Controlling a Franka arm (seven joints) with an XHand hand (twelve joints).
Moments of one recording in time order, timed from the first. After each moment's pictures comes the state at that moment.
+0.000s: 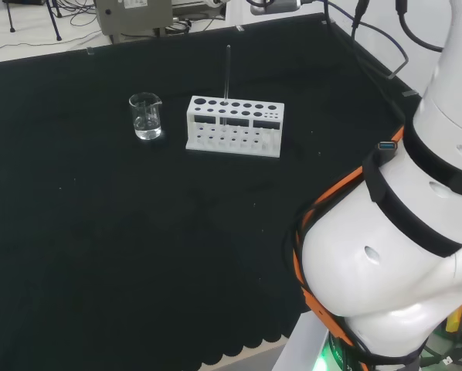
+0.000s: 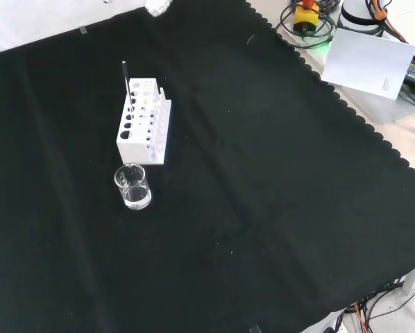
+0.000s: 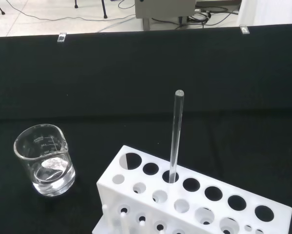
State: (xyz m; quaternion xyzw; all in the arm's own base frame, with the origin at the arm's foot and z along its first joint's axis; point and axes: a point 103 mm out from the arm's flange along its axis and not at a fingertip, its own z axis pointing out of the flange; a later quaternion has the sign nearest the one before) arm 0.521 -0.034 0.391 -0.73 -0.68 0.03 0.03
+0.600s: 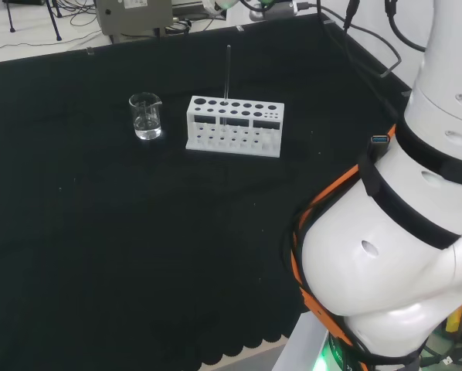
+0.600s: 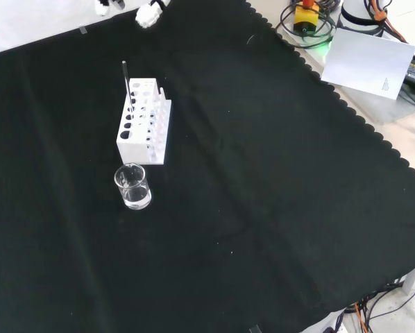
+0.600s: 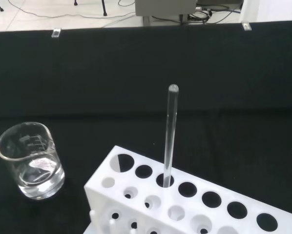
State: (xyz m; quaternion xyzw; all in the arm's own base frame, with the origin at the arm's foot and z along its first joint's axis) arm 0.543 -0.043 0.367 -0.73 -0.69 0.03 0.03
